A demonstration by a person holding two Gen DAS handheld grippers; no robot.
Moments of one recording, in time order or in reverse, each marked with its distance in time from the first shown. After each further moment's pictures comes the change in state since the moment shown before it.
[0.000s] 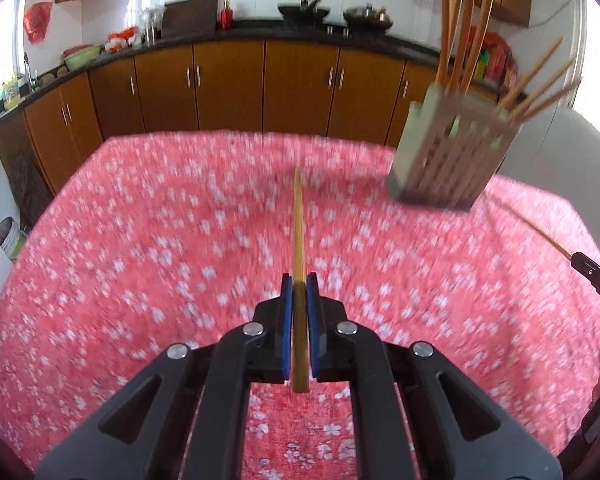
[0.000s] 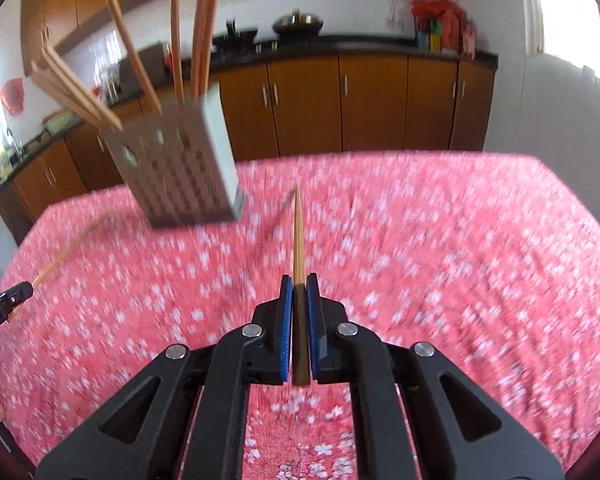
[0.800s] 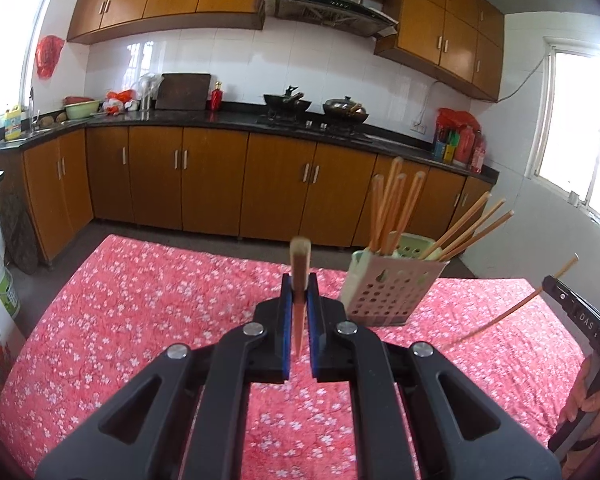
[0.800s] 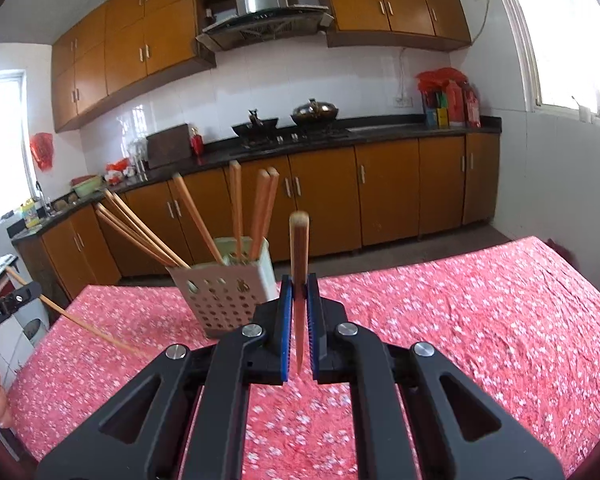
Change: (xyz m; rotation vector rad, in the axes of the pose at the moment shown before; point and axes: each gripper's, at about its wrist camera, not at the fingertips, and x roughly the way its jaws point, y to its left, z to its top) left arm -0.088 -0.016 0.069 -0.030 -0.286 -0.103; right arm -0.075 0.007 0.059 0.013 -0.276 0.097
